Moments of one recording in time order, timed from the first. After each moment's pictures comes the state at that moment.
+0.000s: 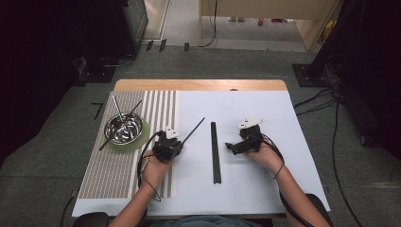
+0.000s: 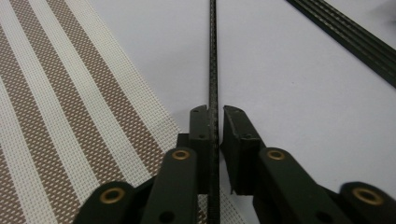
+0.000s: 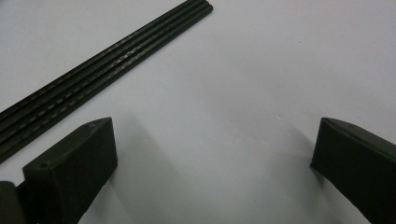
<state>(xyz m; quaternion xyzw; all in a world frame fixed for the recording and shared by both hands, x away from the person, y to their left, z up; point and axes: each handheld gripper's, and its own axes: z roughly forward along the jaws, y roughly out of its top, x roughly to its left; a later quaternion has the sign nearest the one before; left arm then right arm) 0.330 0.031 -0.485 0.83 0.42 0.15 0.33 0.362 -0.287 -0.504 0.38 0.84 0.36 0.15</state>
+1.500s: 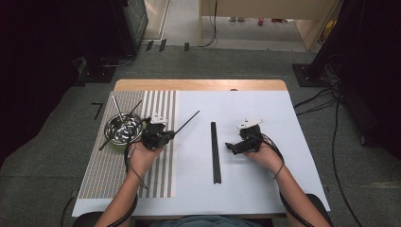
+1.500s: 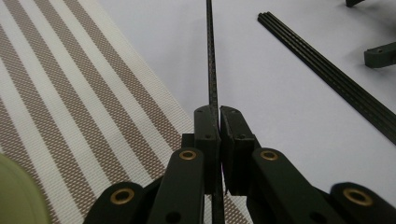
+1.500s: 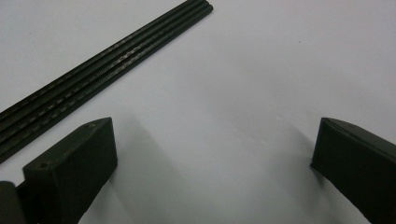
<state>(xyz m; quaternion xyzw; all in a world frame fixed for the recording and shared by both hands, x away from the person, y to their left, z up) 0.355 0.068 -0.444 0.83 0.42 0.11 0.36 0.363 -0.287 -0.504 0.37 0.84 0.36 0.15</state>
